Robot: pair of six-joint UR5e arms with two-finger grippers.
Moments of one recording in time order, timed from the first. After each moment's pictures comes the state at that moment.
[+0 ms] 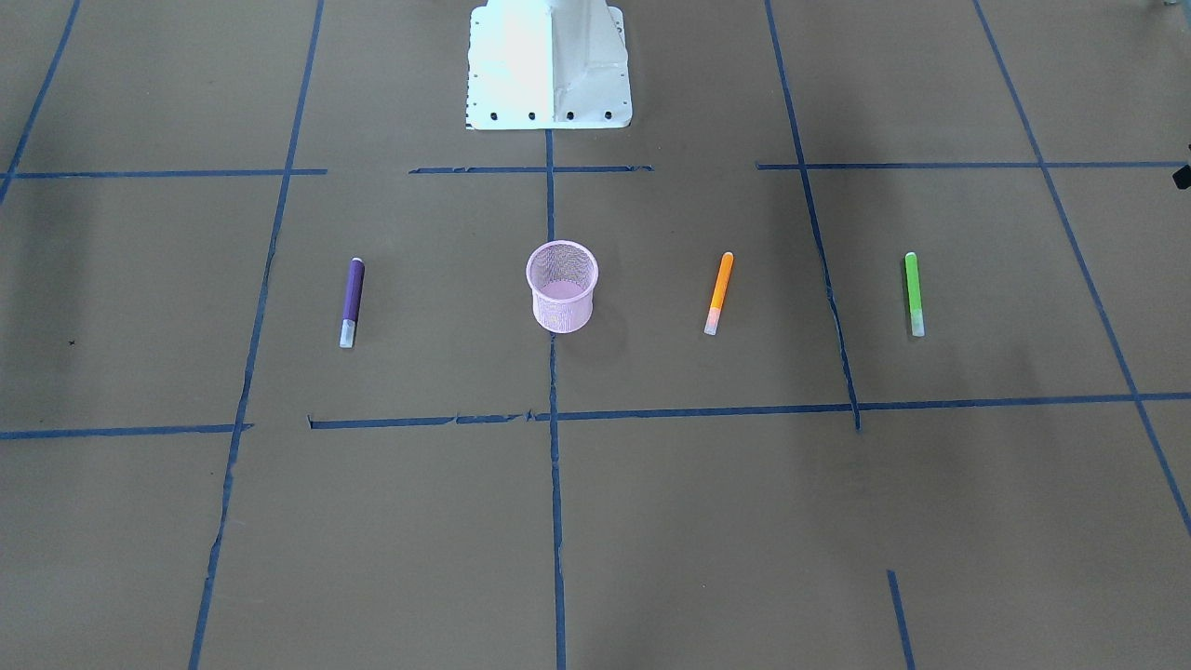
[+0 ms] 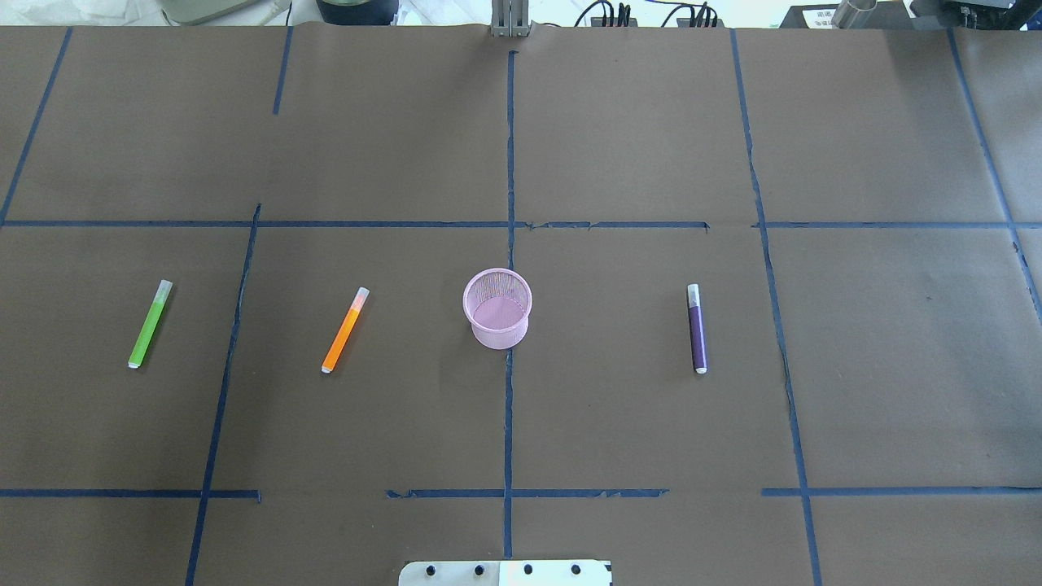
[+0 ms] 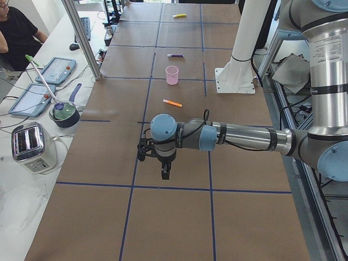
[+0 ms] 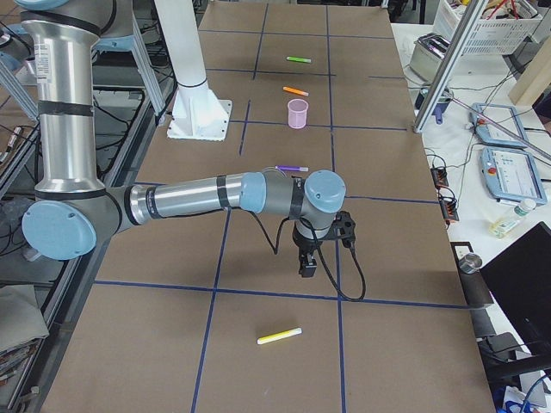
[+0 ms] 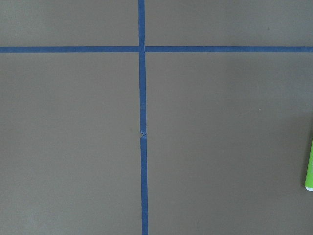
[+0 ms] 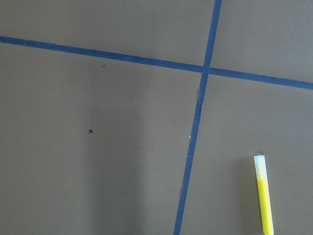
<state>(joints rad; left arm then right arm) -1.52 -1.39 -1.85 -1.55 -2.41 -0.07 1.54 -1.59 1.78 -1.85 2.36 -0.19</state>
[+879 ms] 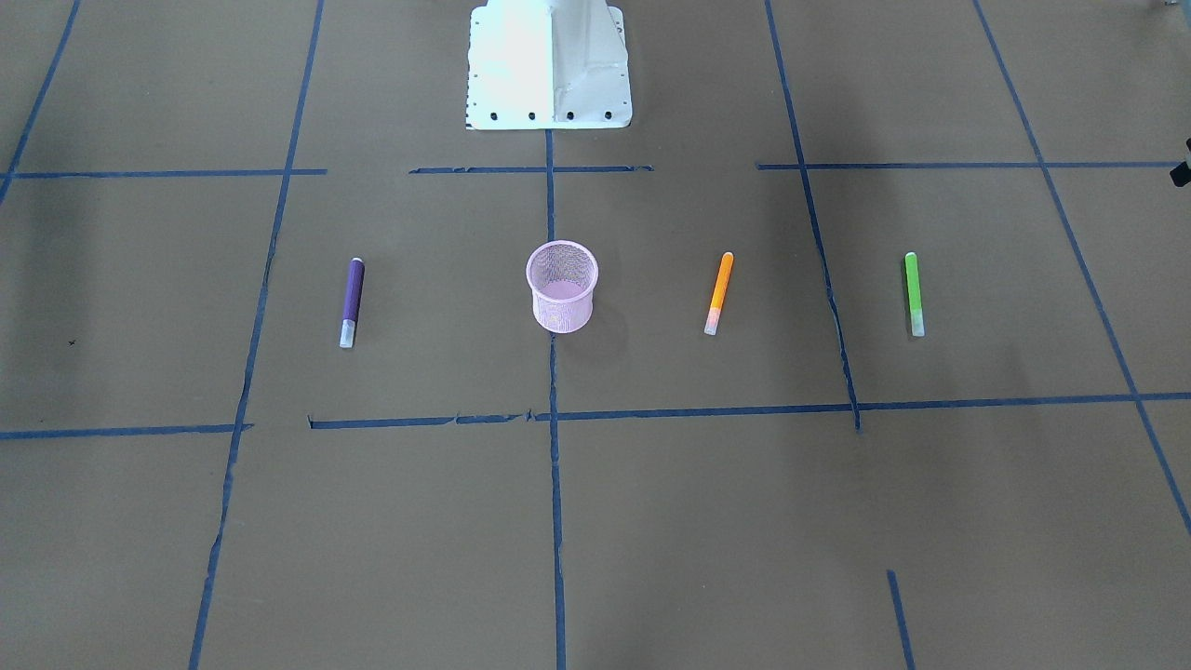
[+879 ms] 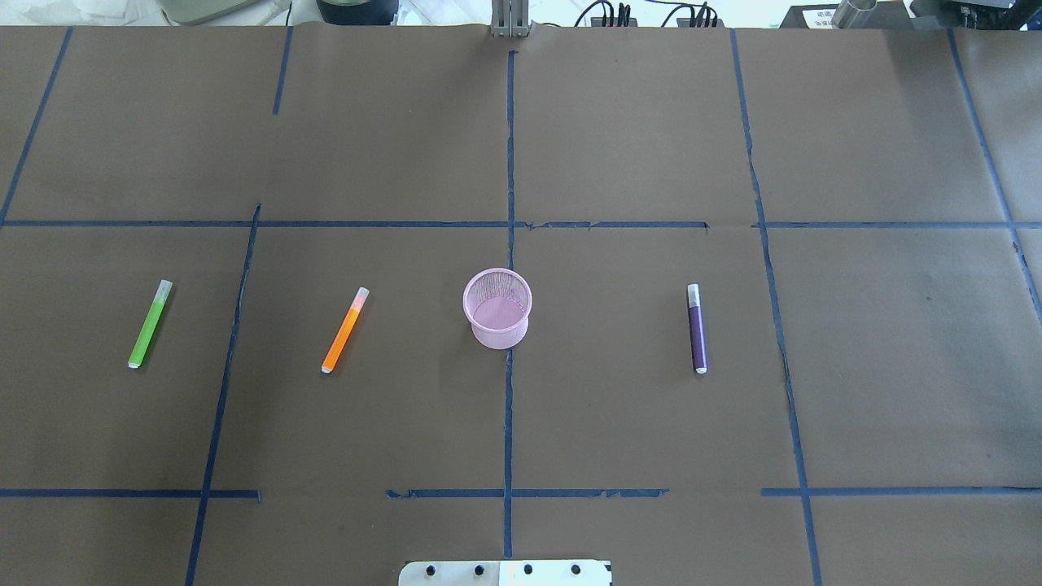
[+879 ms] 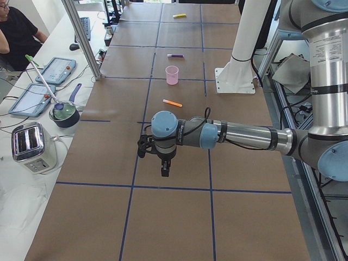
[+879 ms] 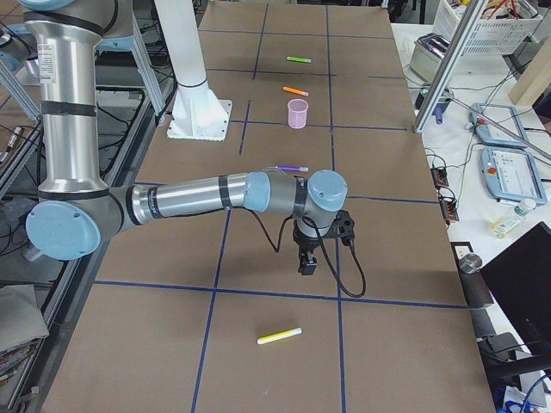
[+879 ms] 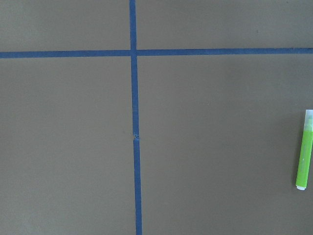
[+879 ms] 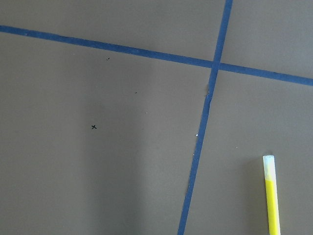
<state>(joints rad) -1.52 -1.39 -1.86 -1.56 -2.42 -0.07 1.51 -1.59 1.78 -1.85 2.35 -0.19</state>
